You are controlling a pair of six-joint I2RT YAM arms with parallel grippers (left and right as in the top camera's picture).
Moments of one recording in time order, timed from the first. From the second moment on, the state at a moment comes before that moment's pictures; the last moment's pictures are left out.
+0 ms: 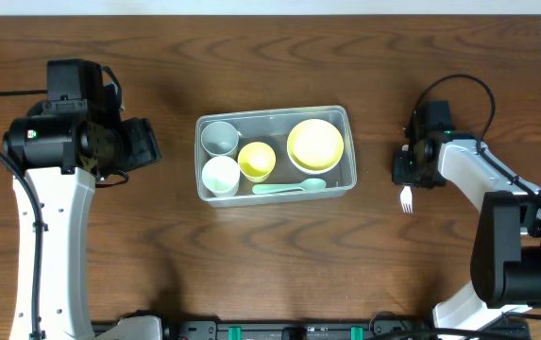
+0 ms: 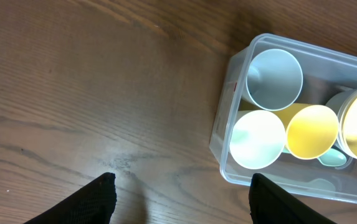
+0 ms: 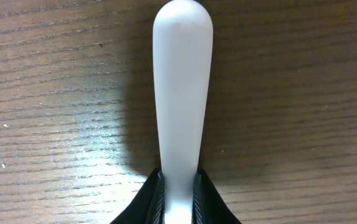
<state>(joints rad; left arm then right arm) 0.07 1.39 1.50 -1.32 0.07 -0.25 0.02 1.80 1.01 -0.61 0.03 0.15</state>
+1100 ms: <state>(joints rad) 0.07 1.39 1.50 -1.33 0.07 -0.25 0.68 1.60 1.21 -0.74 -0.12 -0.65</state>
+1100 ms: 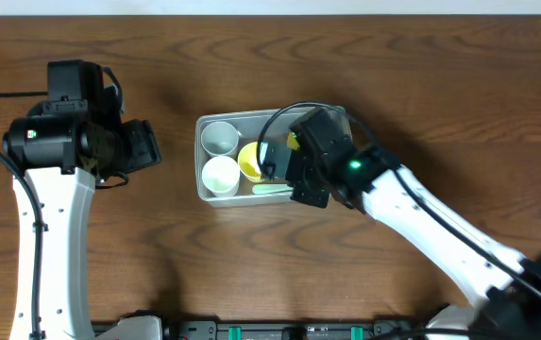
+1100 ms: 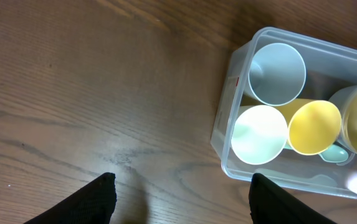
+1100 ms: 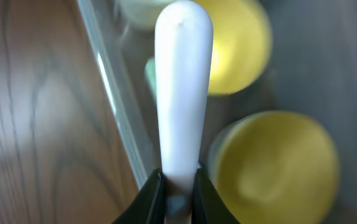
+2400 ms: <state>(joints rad) 0.07 1.39 1.50 -1.33 0.07 -0.25 0.68 1.70 1.21 -0.71 -0.12 -0.69</state>
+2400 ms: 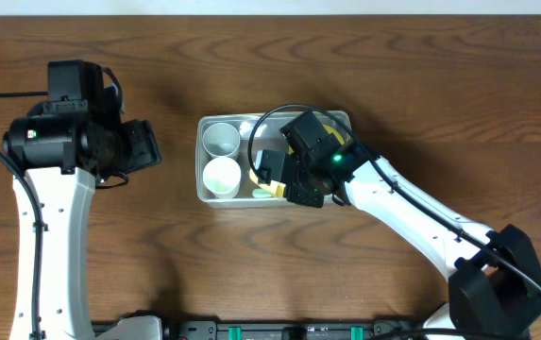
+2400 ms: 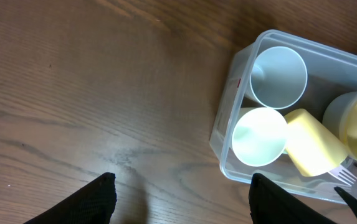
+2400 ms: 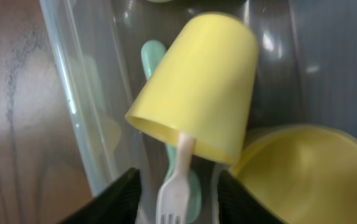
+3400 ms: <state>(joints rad) 0.07 1.39 1.50 -1.33 0.07 -0.25 0.67 1.71 1.20 -0.49 -0.05 -0.52</state>
